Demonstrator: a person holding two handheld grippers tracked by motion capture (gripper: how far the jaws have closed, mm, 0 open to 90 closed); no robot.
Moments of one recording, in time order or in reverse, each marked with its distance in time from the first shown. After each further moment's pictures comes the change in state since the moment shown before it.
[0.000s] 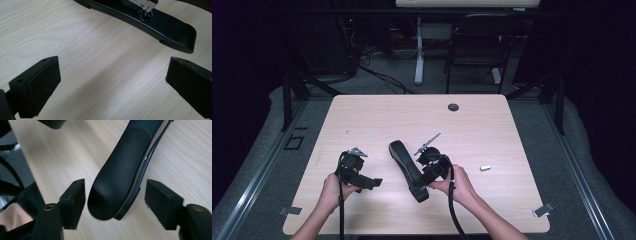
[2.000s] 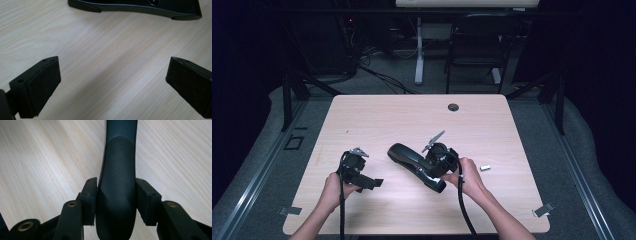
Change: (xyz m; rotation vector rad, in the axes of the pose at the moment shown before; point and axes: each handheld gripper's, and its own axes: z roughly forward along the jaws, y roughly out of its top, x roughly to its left) left arm 0.002 0.002 0.006 0.015 -0.026 0.022; right arm -0.024 -0.007 -0.011 0.020 -0.190 -0.115
